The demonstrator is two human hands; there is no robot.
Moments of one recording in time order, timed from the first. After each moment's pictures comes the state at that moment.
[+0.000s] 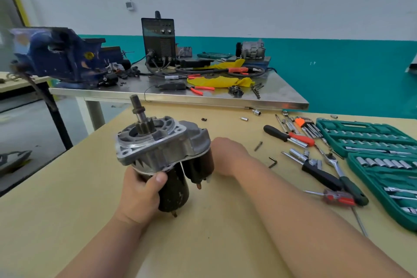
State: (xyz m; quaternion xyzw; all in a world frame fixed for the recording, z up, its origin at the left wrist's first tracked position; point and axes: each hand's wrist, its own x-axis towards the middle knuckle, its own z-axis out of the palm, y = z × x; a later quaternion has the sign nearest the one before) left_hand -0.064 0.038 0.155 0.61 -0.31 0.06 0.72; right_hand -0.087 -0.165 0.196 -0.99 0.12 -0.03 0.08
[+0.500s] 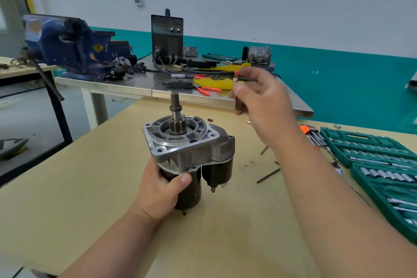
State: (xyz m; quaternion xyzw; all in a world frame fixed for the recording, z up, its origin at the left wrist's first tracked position) left_hand -0.073 0.036 0.167 0.62 -0.38 0.04 0.68; right_hand -0.143 -0.140 0.302 -0.77 0.01 -0.37 0.52
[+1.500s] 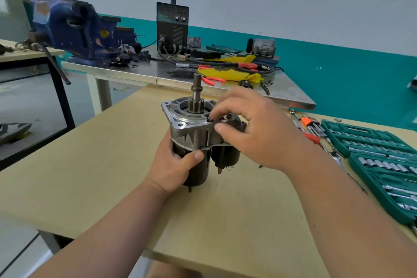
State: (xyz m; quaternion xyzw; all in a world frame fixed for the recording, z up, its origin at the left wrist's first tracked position) left_hand -0.078 0.036 0.173 0.62 -0.37 0.02 0.69; right_hand -0.192 -0.094 0.290 -0.94 -0.09 -0.27 0.17
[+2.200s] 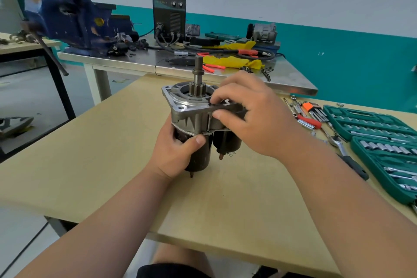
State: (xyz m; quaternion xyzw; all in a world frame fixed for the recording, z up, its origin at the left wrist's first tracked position) left_hand -0.076 0.035 0.169 0.62 -0.38 0.03 0.68; right_hand -0.190 -0.096 0.273 -0.93 -0.10 -0.33 0.14
